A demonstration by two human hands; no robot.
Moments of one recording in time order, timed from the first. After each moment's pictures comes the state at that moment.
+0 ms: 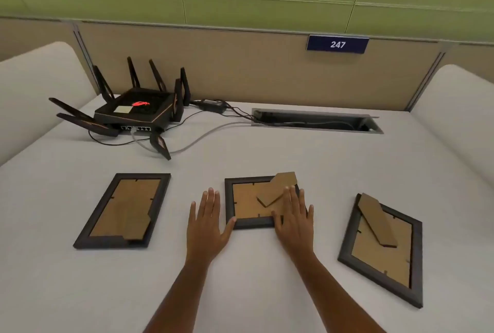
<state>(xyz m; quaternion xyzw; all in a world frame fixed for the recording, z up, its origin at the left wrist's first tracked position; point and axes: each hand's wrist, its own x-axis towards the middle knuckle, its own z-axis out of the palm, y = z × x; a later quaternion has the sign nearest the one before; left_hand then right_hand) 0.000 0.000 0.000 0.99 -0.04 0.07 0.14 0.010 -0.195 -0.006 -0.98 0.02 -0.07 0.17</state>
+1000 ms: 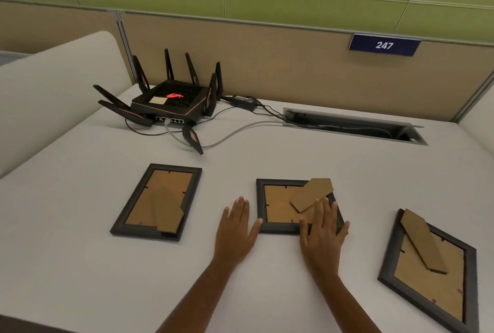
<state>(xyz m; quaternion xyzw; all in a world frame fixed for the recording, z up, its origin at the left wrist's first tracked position) 0.004 0.014 -0.020 0.98 -0.03 0.02 0.21 -0.003 -0.164 -0.001 -0.97 0.05 -0.14 0.18</state>
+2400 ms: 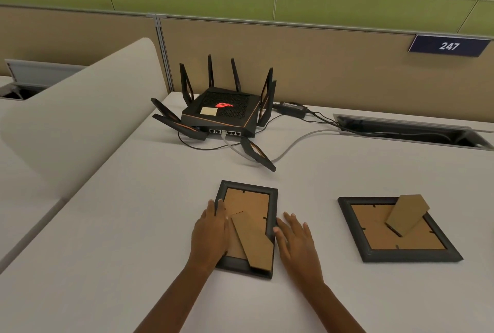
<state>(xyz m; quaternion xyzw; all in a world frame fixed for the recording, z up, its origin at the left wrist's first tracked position) 0.035 0.253 0.003 0.99 0.05 0.02 0.16 0.025 0.066 -0.019 -0.96 -0.07 -0.02 0.28</state>
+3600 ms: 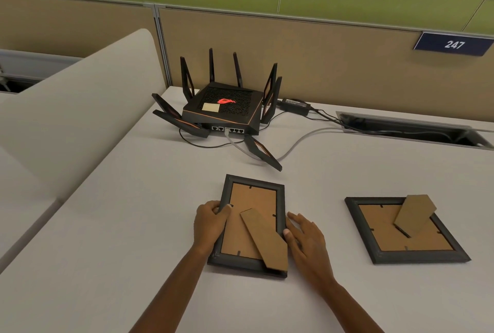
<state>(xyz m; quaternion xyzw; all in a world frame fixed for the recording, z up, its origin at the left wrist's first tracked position) 0.055 0.267 0.025 0.81 0.20 0.00 0.56 0.026 0.063 -0.009 -0.94 -0.06 -0.04 0.34</state>
